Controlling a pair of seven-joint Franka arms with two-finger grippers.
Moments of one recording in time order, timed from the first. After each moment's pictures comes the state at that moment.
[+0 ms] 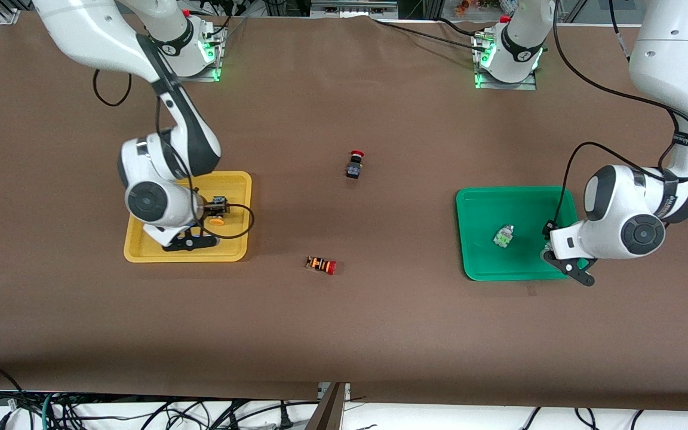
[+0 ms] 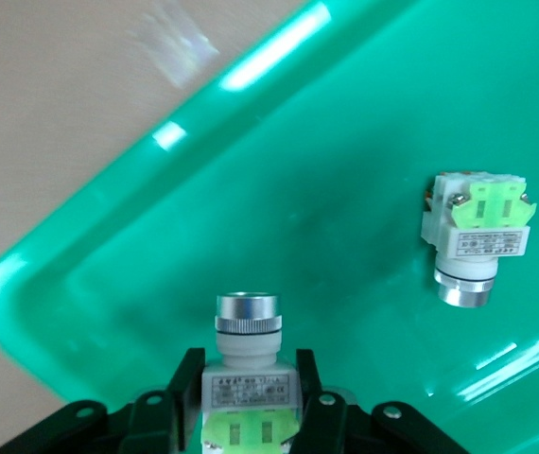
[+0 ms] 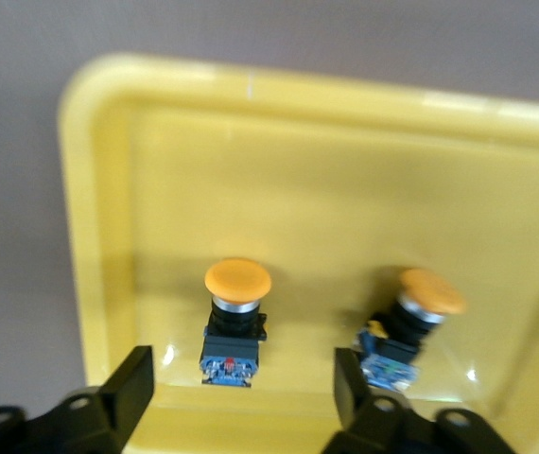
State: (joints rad) left arm 0.19 0.61 -0.19 -1.76 0.23 2.13 0.48; right arm 0.20 0.45 0.08 -1.78 -0.05 2.04 0.20
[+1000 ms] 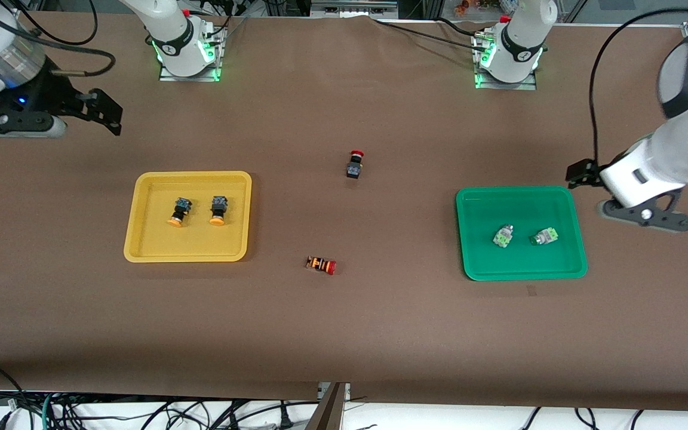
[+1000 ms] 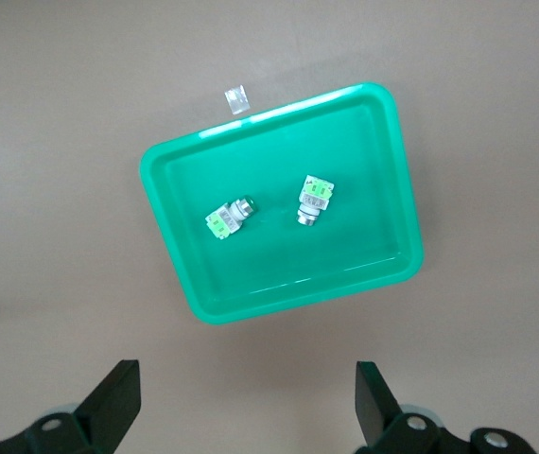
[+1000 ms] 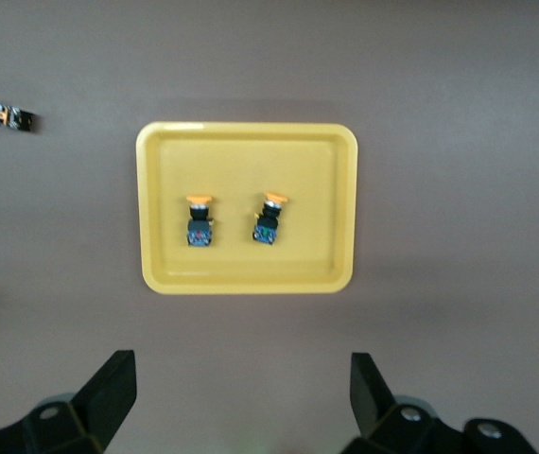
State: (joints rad) left arm 0.17 0.25 -0.30 -1.40 0.13 1.48 0.08; right arm 0.13 -0.05 0.06 -1.62 -0.05 1.53 0.16
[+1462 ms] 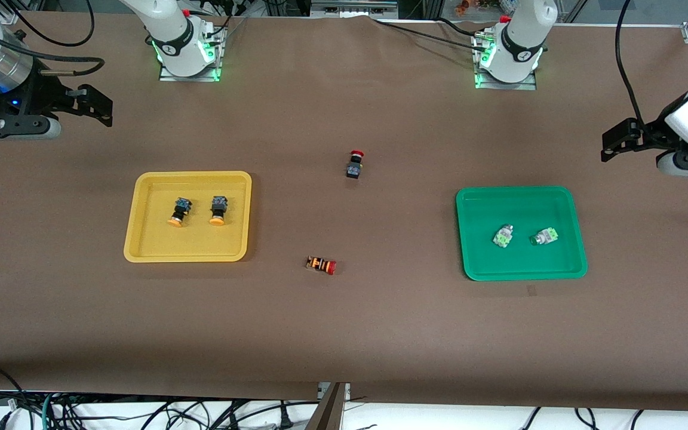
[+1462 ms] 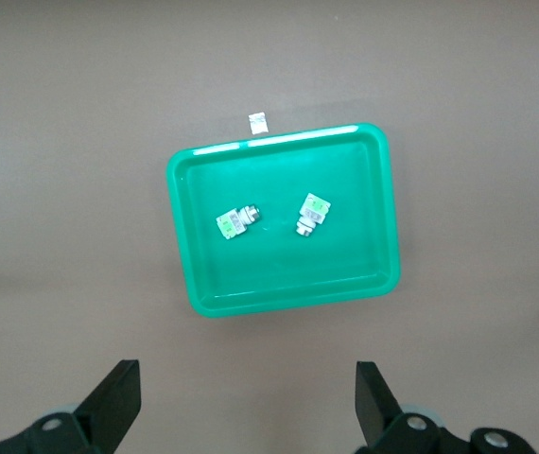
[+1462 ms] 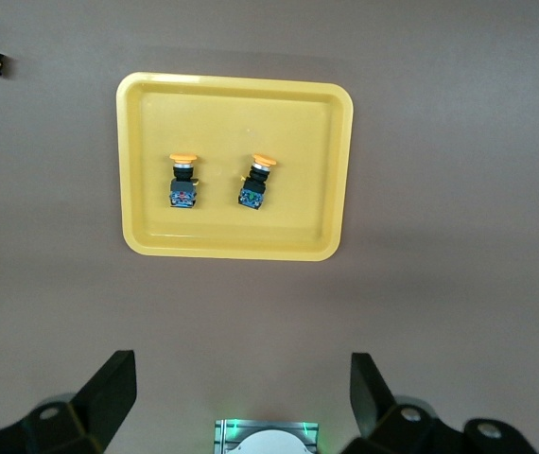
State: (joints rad) left arm -0.10 0.02 0.07 -1.60 0.01 1.59 0.05; right arm 0.11 -0.03 0.04 -1.61 -0.04 1.47 0.09
